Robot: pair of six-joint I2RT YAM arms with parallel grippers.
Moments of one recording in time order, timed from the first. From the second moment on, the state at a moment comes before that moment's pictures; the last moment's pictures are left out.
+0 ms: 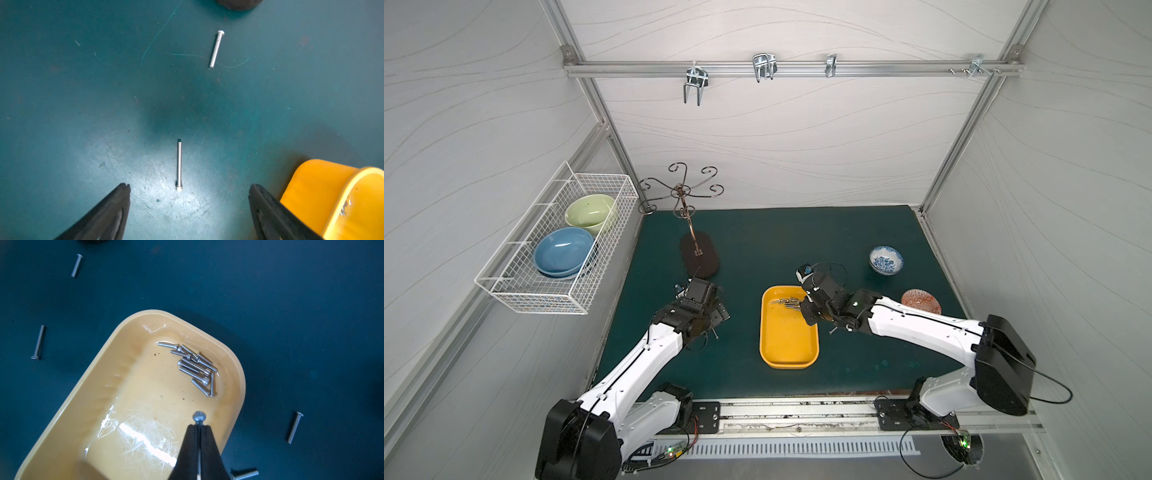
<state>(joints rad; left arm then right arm) -0.31 1.02 0.64 -0.75 -0.17 -0.89 0.97 1.42 0.95 -0.42 0.25 0.33</state>
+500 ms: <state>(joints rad) -0.32 0.89 0.68 -0.75 0.02 -0.75 0.75 1.24 0.63 -0.29 0.26 0.42</state>
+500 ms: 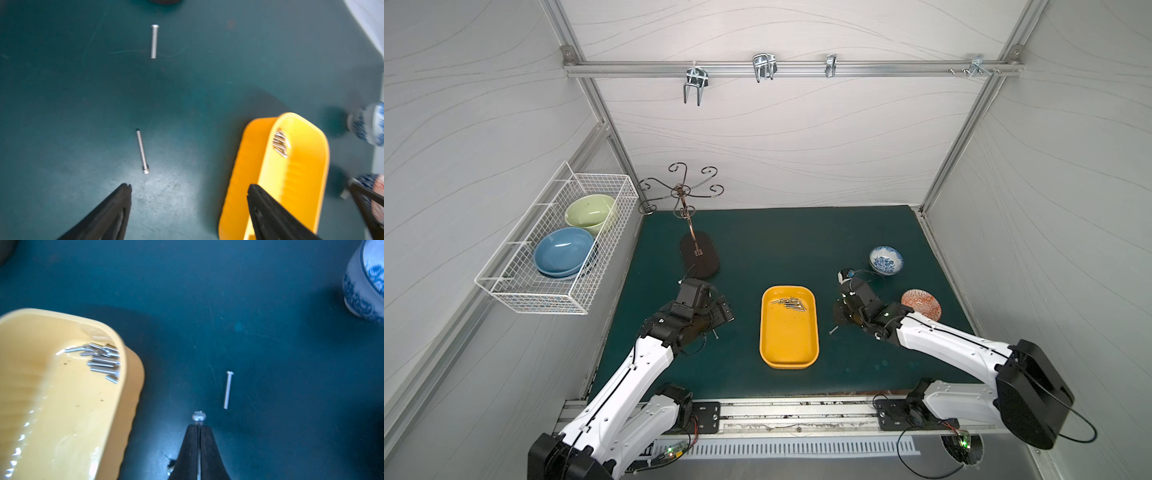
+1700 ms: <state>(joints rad) -0.83 1.54 1.14 -0.77 -0.04 -0.52 0.51 1.41 0.54 -0.07 0.10 0.50</state>
